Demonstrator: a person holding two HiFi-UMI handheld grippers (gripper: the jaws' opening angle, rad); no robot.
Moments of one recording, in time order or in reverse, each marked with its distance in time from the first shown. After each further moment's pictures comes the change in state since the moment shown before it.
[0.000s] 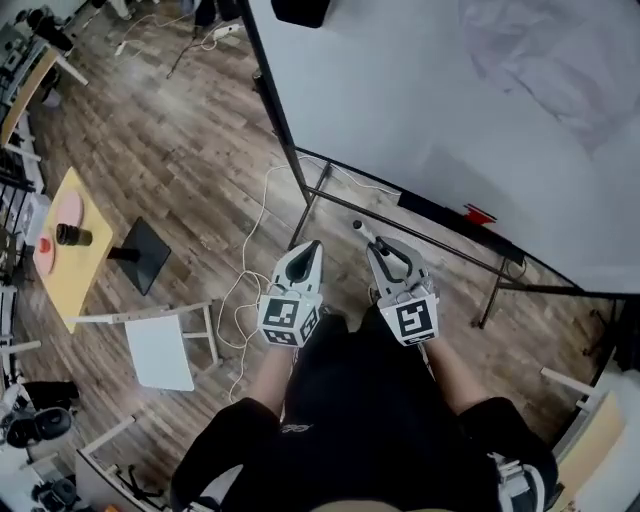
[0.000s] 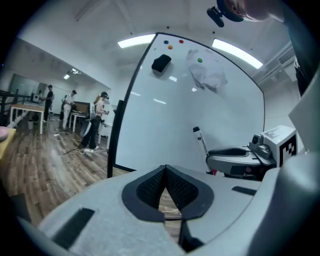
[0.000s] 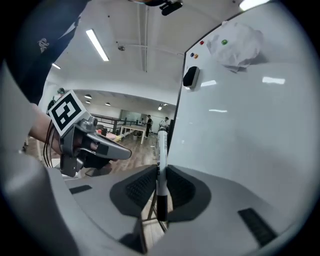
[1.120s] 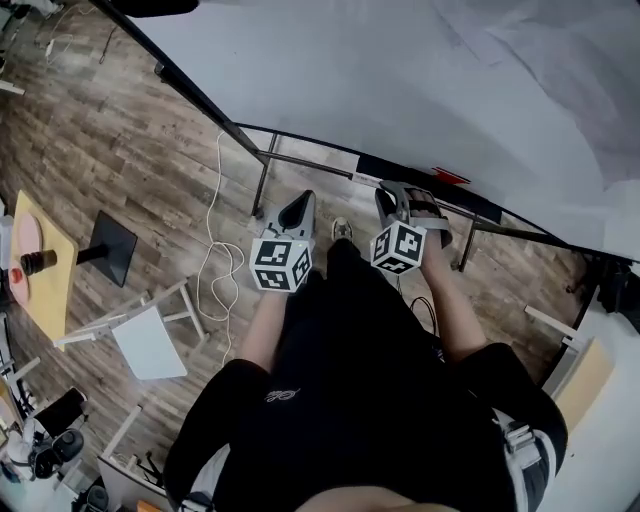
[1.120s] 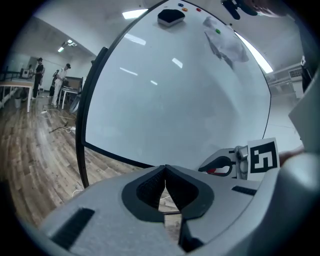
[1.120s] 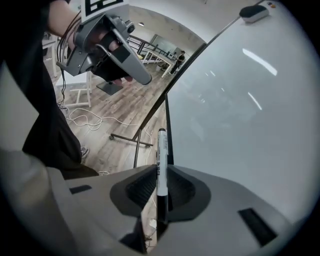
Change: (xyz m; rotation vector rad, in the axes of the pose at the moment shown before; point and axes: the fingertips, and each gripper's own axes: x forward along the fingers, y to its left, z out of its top) left arm 0.144 -0.032 -0.055 -0.108 0.196 -0.143; right arm 0.015 -0.128 -0.178 -0.573 0.747 0.042
